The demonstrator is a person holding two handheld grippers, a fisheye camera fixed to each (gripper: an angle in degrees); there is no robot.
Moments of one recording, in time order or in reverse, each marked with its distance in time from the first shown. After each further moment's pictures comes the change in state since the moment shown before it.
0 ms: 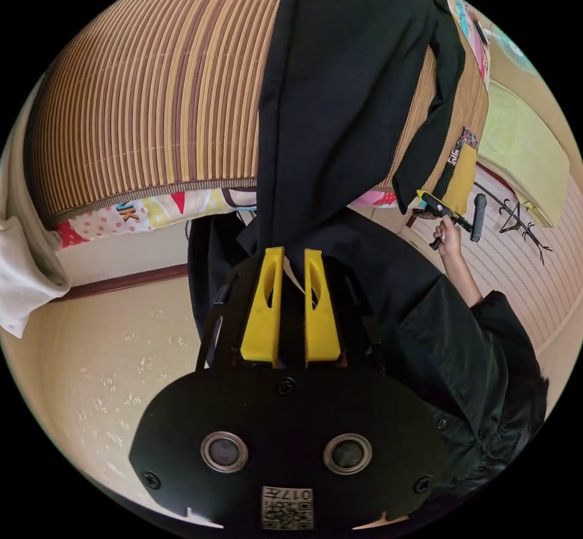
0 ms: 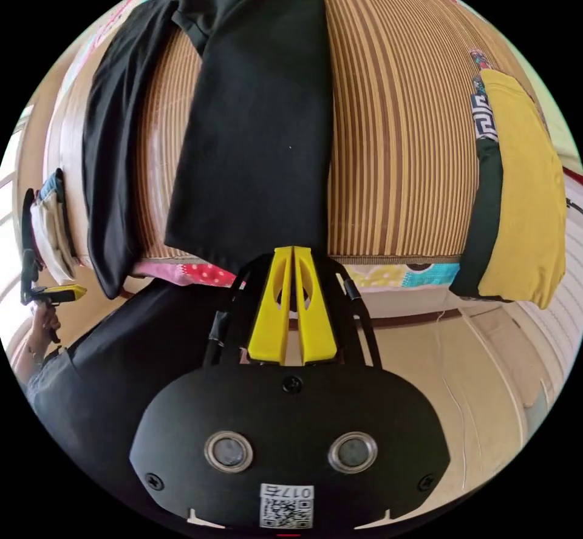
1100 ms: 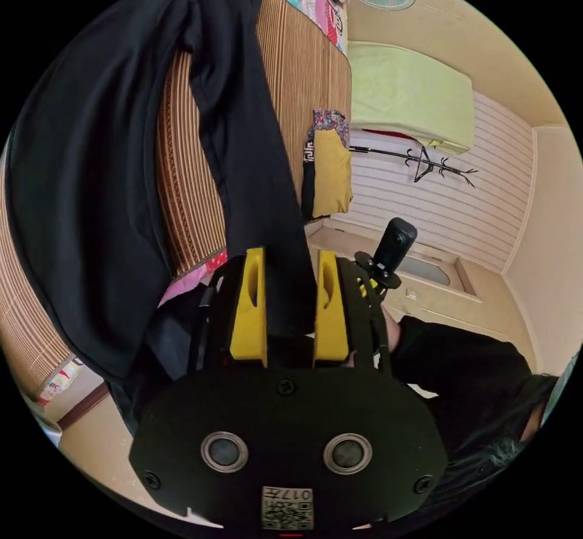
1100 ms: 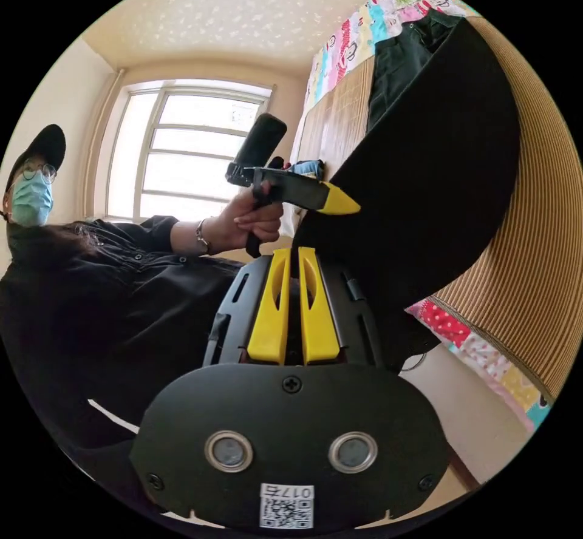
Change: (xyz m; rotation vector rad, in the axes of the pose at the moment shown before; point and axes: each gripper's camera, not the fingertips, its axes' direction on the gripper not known) left arm 0.236 -0.041 0.092 0.134 0.280 0.449; right arm -0.010 0.062 -0.095 0.099 -0.956 -0.606
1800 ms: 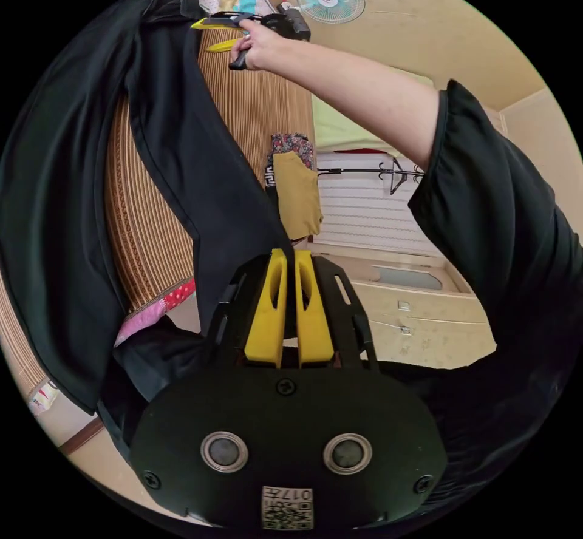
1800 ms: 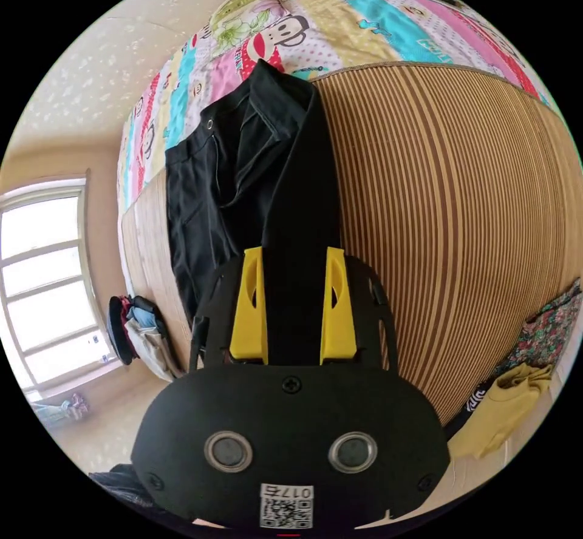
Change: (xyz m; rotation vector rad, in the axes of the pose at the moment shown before) left arm 0.054 0.039 0.038 0.159 0.112 0.099; right arm 0.173 -0.397 -0.099 0.172 0.786 0.497
